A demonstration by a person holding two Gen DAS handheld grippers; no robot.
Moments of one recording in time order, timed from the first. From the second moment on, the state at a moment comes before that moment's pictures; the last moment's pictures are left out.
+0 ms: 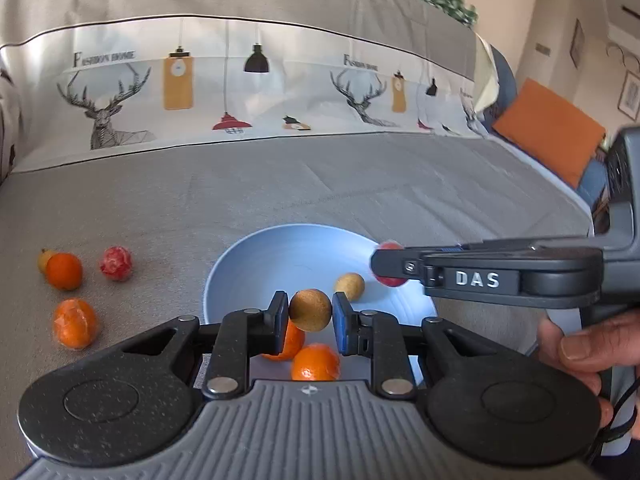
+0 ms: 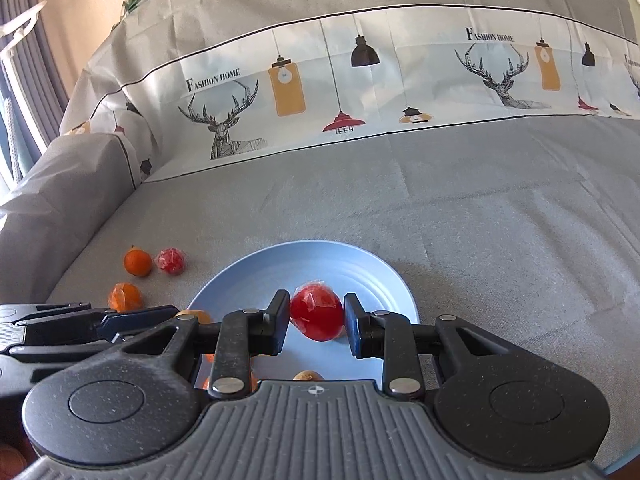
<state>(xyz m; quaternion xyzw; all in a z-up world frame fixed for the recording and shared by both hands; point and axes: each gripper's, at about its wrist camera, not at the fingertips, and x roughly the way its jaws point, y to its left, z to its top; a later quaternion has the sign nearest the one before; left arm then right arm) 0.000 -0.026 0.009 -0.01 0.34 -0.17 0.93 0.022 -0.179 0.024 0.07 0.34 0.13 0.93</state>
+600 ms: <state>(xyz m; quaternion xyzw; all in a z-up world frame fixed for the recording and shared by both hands) -0.002 -0.034 0.004 0.02 0.34 -0.18 0.92 0.022 -0.171 0.019 0.05 0.35 0.13 0.93</state>
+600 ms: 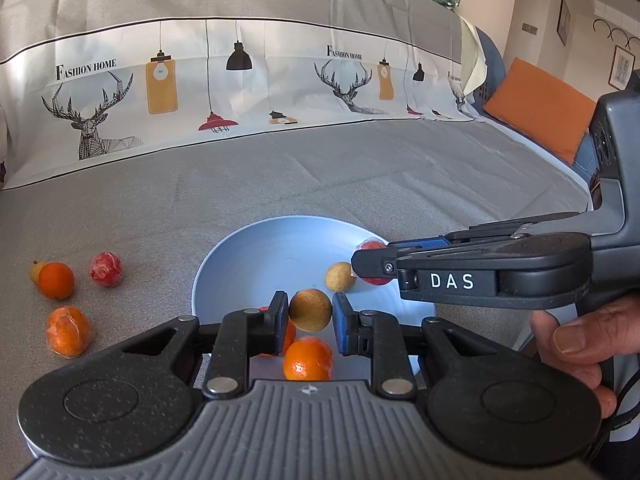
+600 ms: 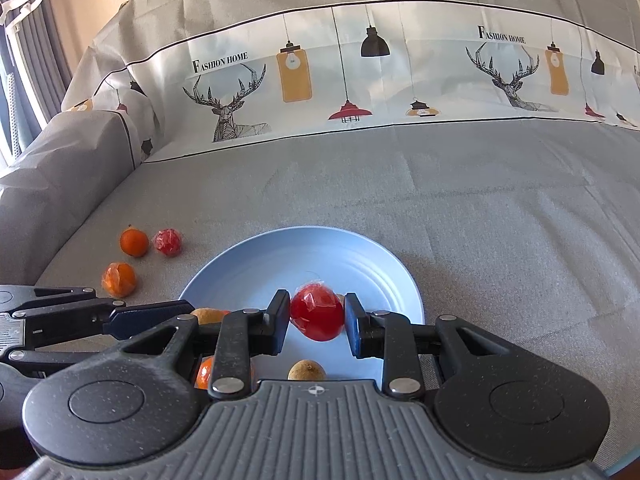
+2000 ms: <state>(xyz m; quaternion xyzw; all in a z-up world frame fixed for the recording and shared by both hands) -0.003 -0.033 0.007 0.01 0.33 -0.18 0.93 0.020 -0.166 0.019 0.03 0.35 0.14 0.93</state>
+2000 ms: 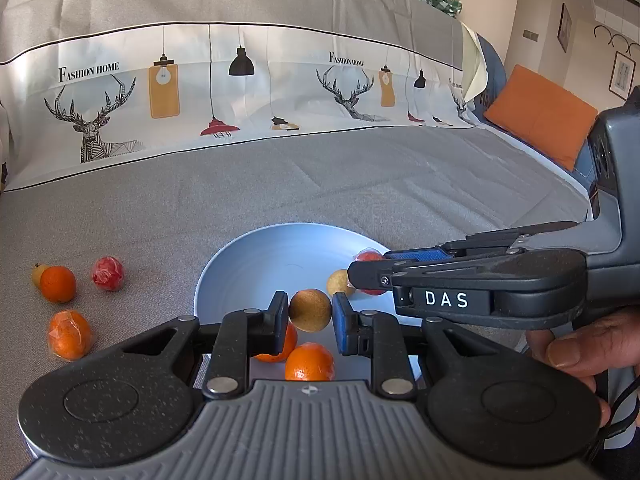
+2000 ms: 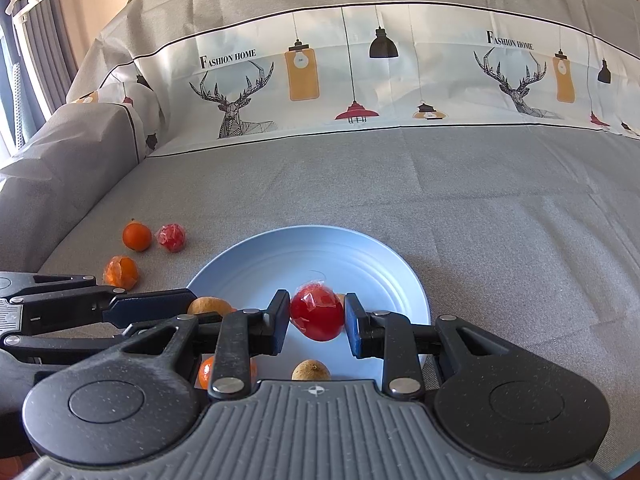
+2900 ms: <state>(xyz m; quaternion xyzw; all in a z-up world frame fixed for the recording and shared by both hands) -0.005 -0.020 0.017 -0.01 0.32 -0.15 0.94 0.024 -0.173 0.013 0.06 0.36 0.11 0.92</state>
